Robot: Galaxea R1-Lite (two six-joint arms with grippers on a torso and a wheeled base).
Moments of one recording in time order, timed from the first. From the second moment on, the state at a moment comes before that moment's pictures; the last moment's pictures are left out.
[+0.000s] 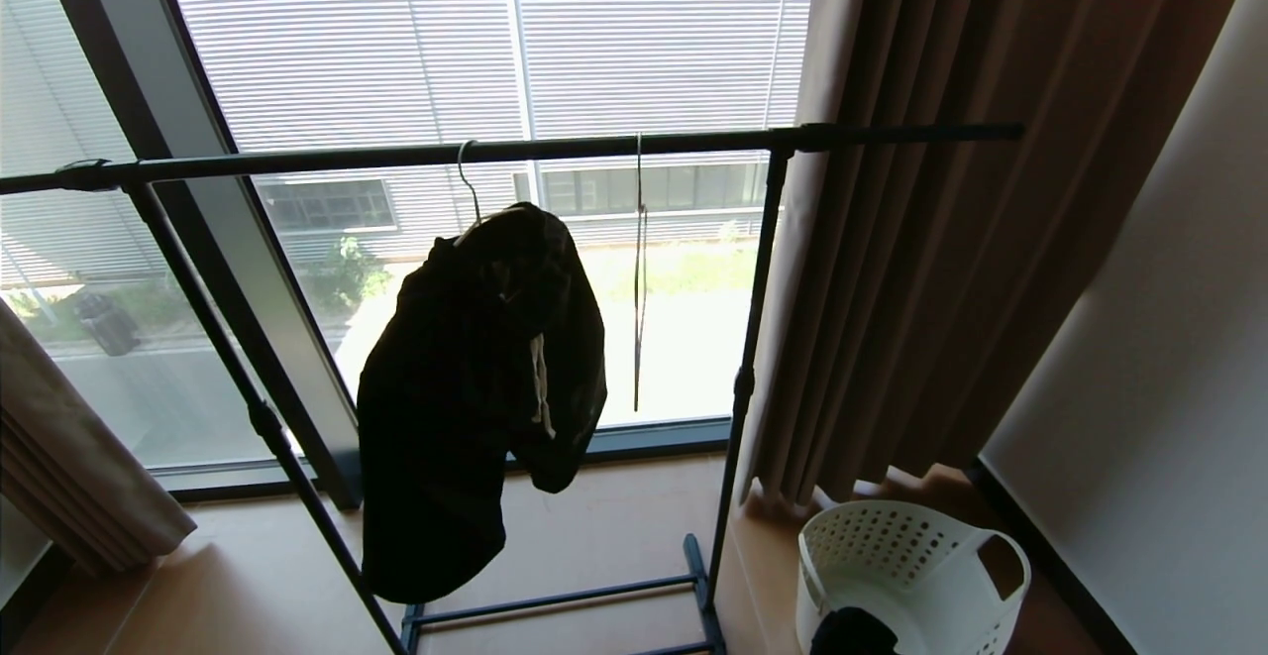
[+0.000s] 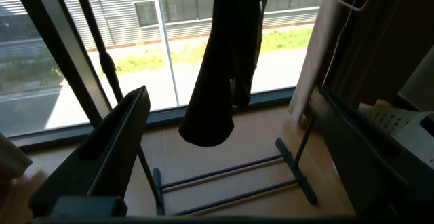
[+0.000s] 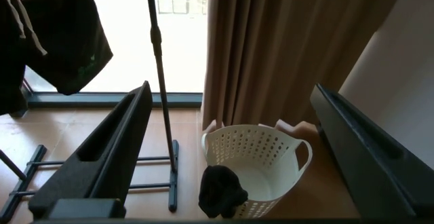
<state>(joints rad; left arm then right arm) 0.00 0.01 0.00 0.00 -0.12 0.05 0.01 0.00 -0.03 0.06 0.02 -0.01</state>
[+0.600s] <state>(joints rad) 0.00 0.01 0.00 0.00 -0.12 0.04 0.01 0.00 -0.03 0.06 0.02 -0.01</state>
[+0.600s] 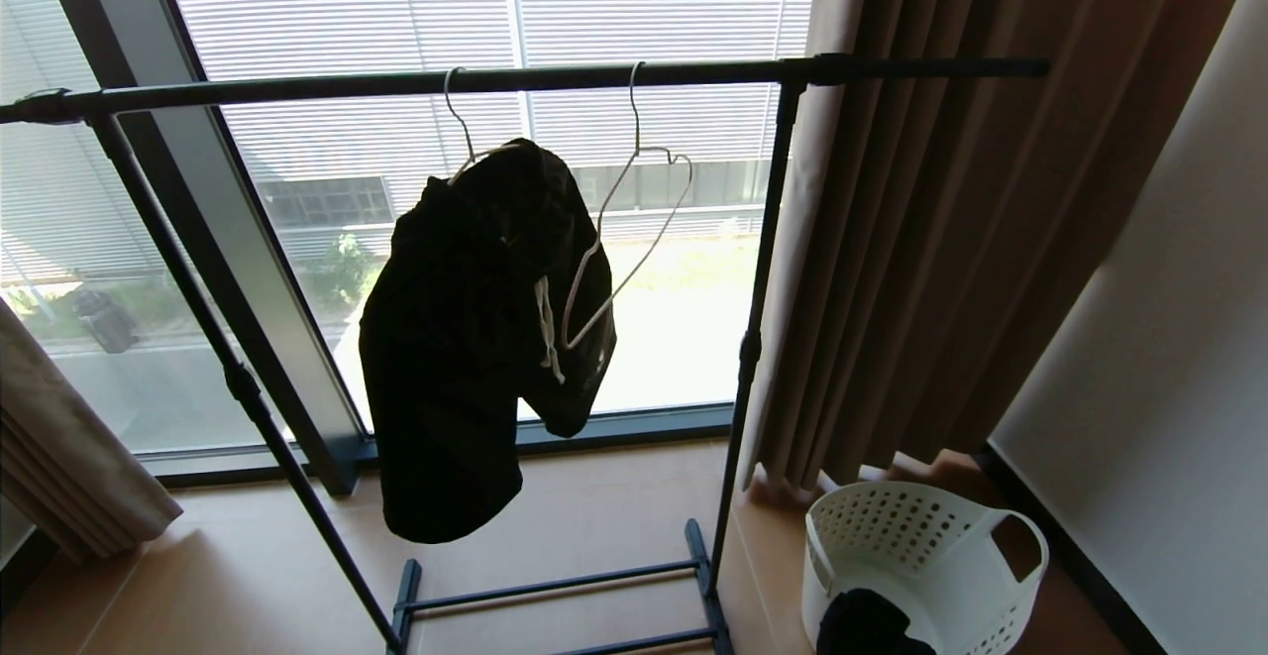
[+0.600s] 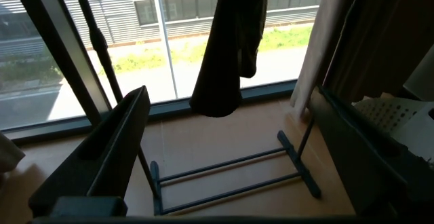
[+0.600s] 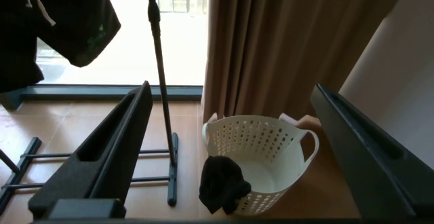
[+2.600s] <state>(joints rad) 0.00 0.01 0.00 0.00 -0.12 0.04 0.01 0.00 -0.03 0.06 0.02 -0.02</state>
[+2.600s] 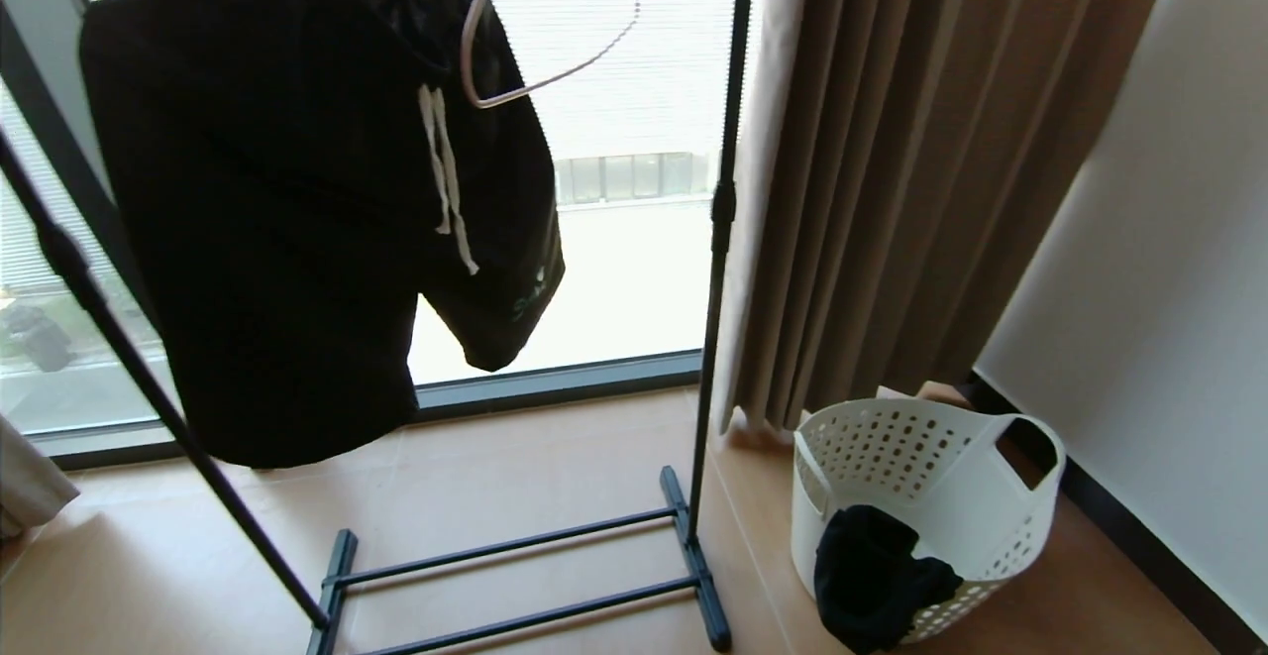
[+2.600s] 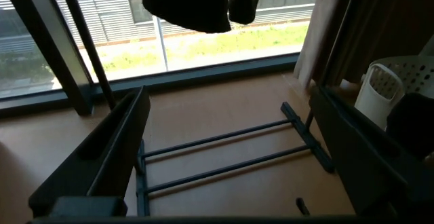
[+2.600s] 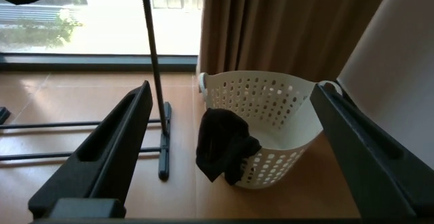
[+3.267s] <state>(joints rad) 0.00 0.01 0.00 0.00 -0.11 0.05 0.01 0.00 -0.03 0.06 0.02 -0.02</state>
